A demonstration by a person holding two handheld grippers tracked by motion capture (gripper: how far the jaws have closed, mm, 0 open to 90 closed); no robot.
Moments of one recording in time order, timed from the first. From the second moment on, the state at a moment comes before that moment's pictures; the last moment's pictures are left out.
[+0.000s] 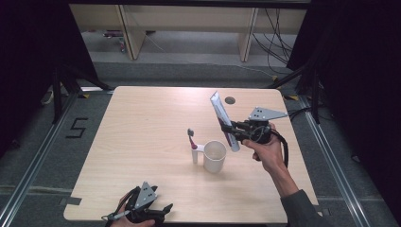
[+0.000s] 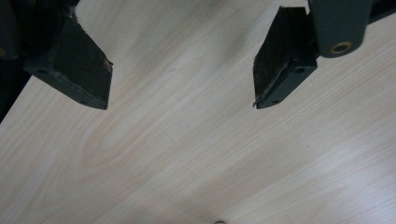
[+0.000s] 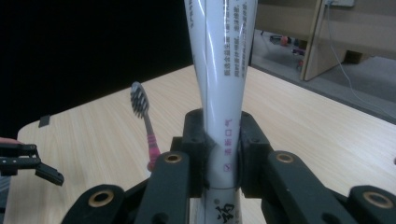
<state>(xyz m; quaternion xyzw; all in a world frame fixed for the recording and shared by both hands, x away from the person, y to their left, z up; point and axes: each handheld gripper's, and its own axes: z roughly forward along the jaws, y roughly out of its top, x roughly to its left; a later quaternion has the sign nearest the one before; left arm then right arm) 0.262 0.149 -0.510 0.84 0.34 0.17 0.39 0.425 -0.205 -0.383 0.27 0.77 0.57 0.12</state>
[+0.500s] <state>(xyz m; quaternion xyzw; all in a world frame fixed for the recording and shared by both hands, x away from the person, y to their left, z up) 0.262 0.149 -0.510 0.84 0.34 0.17 0.39 0.432 -0.175 -0.398 0.26 0.76 0.59 0.10</state>
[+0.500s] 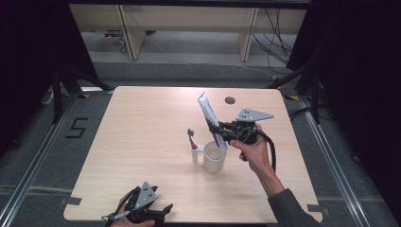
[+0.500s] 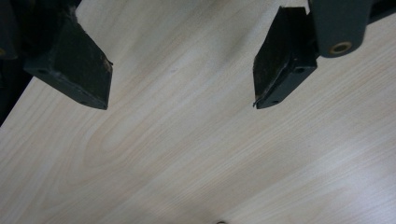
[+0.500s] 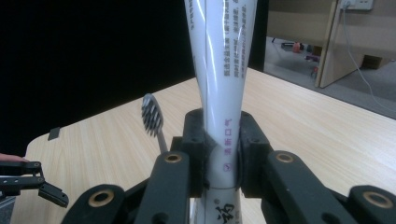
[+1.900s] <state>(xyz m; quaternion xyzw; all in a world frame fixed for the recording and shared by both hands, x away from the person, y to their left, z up) 0.262 0.148 -0.510 0.84 0.34 0.16 0.39 0.425 -0.168 -0.455 0.22 0.78 0.58 0.11</state>
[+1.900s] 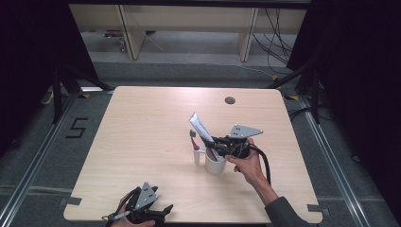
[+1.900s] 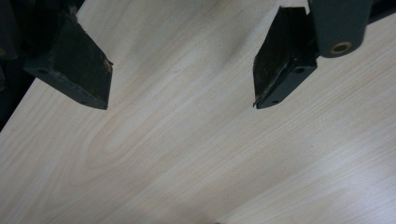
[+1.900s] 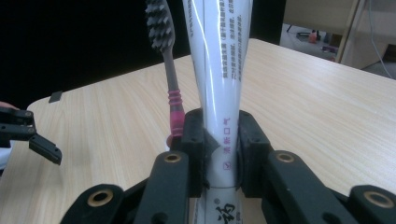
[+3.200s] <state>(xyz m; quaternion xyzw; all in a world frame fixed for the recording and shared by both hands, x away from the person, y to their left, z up) 0.261 0.148 -0.510 0.84 0.34 0.16 0.39 0.407 -0.180 -0.458 0.21 0.82 0.51 0.13</state>
